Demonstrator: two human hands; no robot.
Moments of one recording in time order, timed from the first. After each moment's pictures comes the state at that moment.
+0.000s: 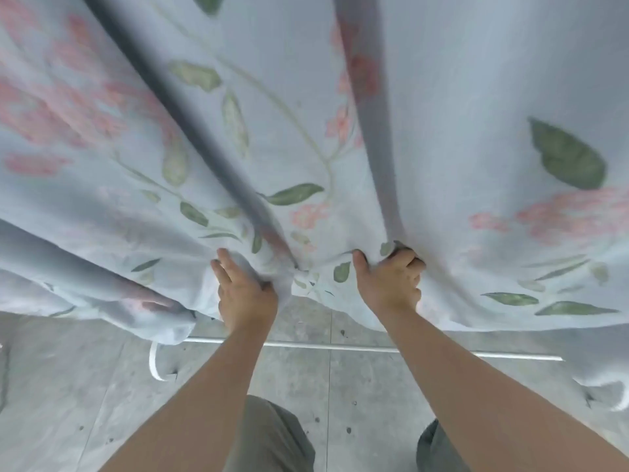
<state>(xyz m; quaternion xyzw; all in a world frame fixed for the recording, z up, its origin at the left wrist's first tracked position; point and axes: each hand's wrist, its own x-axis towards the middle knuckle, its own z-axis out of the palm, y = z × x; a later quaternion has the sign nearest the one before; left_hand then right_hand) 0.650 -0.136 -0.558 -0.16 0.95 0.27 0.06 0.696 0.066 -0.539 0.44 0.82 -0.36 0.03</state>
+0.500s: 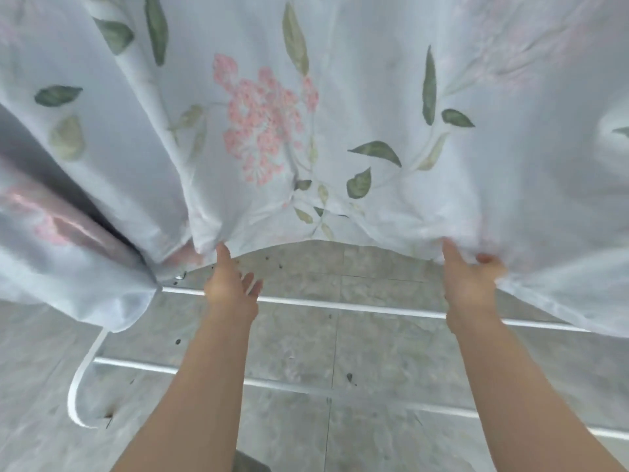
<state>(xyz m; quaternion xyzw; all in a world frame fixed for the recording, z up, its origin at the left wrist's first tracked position) 0.573 -0.143 -0.746 -0.38 0.49 0.79 0.03 0.665 0.147 -0.741 0.50 0.61 -0.59 -0.19</state>
